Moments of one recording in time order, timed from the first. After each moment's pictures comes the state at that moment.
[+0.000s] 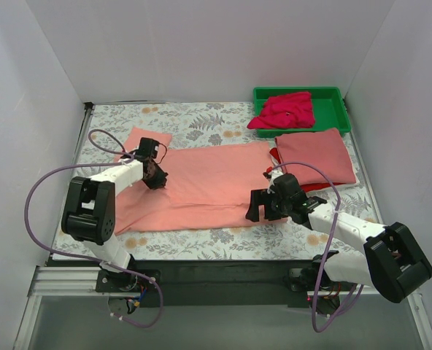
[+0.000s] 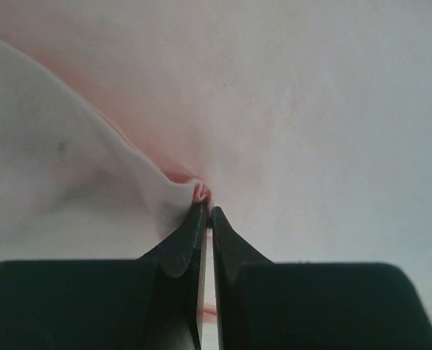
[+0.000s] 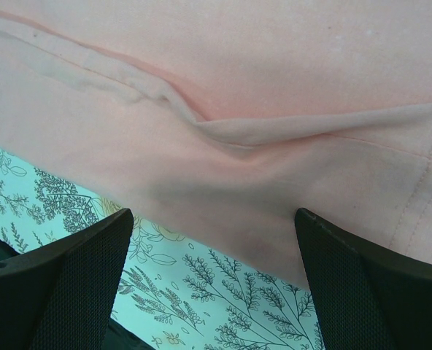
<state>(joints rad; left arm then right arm) -0.21 1.67 0.98 -0.46 -0.11 -0.91 0.58 1.20 0.49 -0.15 -0.20 0.43</state>
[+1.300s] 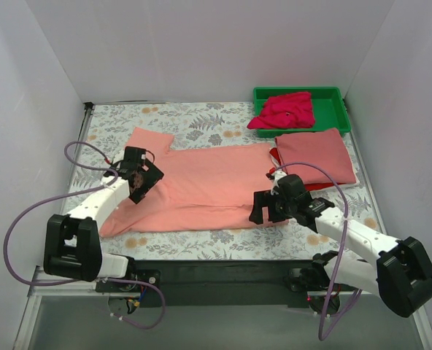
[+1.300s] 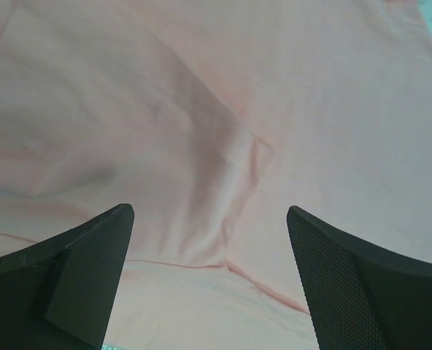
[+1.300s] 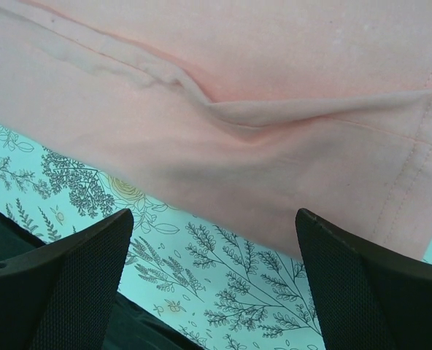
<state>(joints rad) -0.19 1.36 0.84 -0.49 -0.19 -0.95 0.58 1.09 0.50 -0.28 -0.20 0.41</state>
